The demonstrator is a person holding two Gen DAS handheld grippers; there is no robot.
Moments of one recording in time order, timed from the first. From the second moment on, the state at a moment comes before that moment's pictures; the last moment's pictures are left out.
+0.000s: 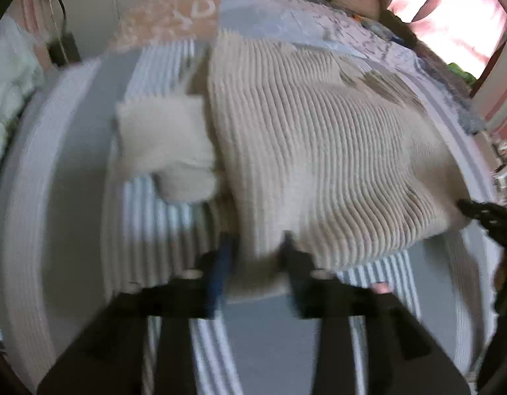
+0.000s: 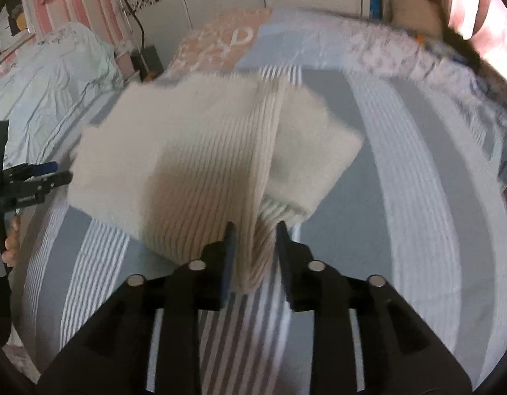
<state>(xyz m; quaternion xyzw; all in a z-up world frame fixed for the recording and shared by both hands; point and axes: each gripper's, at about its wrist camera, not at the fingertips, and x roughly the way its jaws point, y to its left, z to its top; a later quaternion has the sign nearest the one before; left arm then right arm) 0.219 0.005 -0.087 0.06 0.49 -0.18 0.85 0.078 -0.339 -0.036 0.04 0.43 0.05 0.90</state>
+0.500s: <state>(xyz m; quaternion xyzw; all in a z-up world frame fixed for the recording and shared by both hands) 0.266 -0.061 -0.063 0.18 0.39 -0.15 0.89 0.218 -0.288 -0.067 -0.08 0.43 0.03 0.90</state>
